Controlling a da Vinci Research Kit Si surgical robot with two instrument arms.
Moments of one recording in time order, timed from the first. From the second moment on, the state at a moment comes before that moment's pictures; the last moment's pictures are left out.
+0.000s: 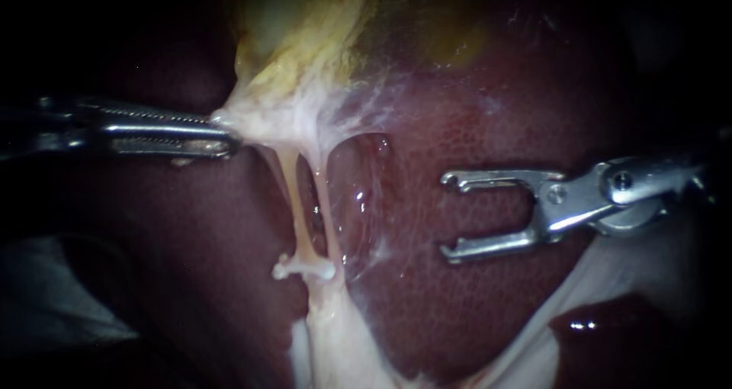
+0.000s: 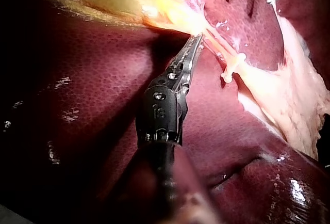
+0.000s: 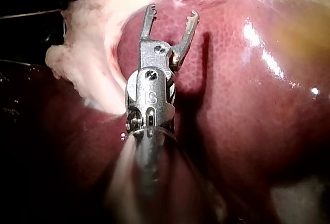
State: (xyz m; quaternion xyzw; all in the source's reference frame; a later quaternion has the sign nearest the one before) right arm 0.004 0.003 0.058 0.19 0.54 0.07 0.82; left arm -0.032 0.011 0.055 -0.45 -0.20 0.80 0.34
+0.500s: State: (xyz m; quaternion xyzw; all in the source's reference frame) right arm 0.003 0.003 0.058 0.19 0.54 0.06 0.82; left arm -0.036 0.010 0.063 -0.45 -0.19 0.81 0.33
